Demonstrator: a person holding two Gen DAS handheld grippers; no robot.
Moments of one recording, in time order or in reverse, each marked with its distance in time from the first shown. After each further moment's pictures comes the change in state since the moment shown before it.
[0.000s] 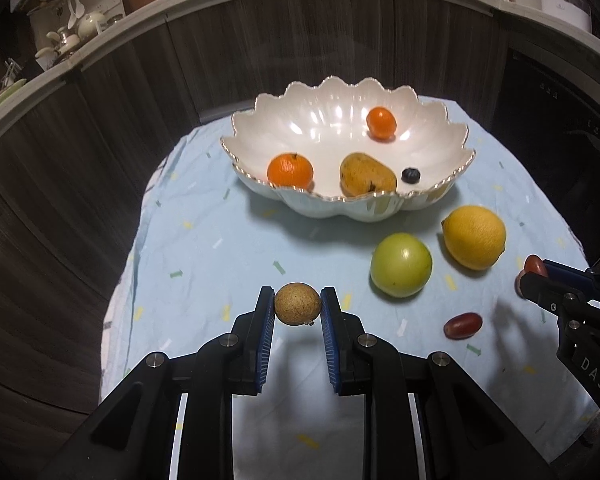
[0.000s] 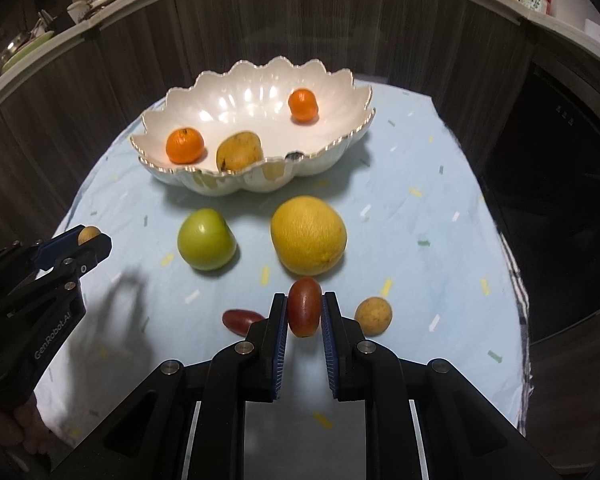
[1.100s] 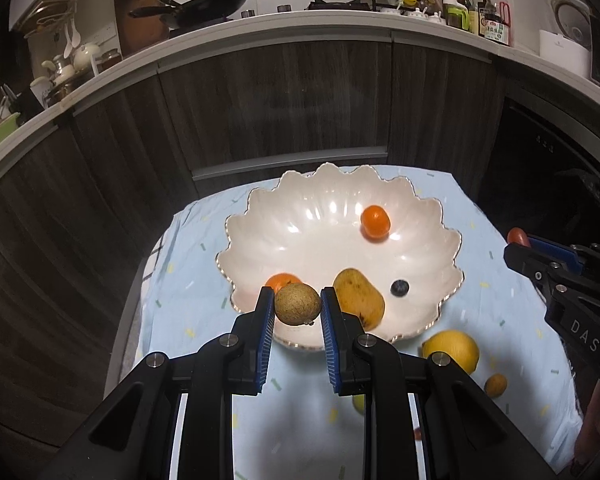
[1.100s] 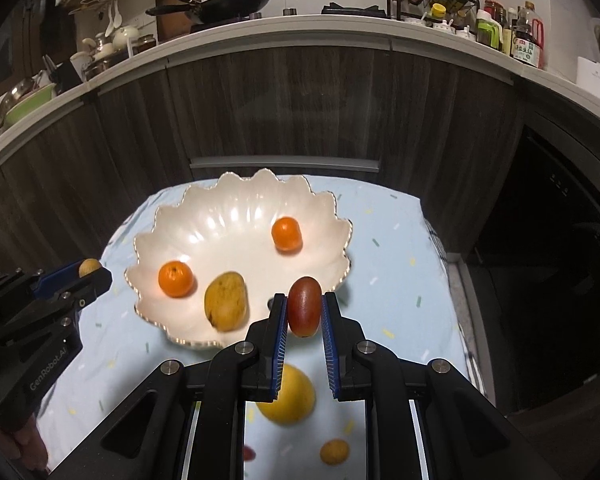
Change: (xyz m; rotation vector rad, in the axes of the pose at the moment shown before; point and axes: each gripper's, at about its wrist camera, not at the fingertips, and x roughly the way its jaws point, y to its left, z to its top) left arm -0.016 0.002 0.100 -0.009 -0.114 -0.042; right arm -0.017 -0.025 0.104 0.017 -0.200 0.017
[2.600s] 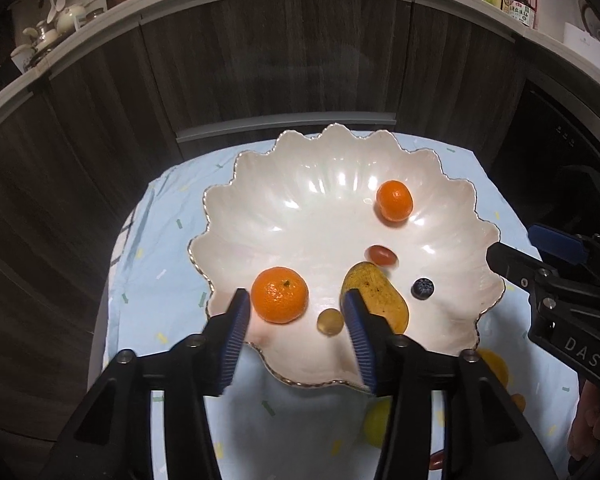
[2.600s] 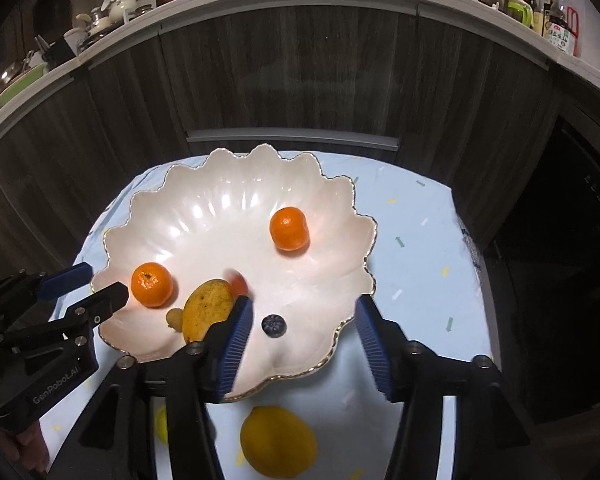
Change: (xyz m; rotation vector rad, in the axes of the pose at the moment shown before) left arm 0.070 0.011 0.009 -0.032 0.139 -0.027; right arm 0.068 0.003 0.019 -0.028 0.098 0.003
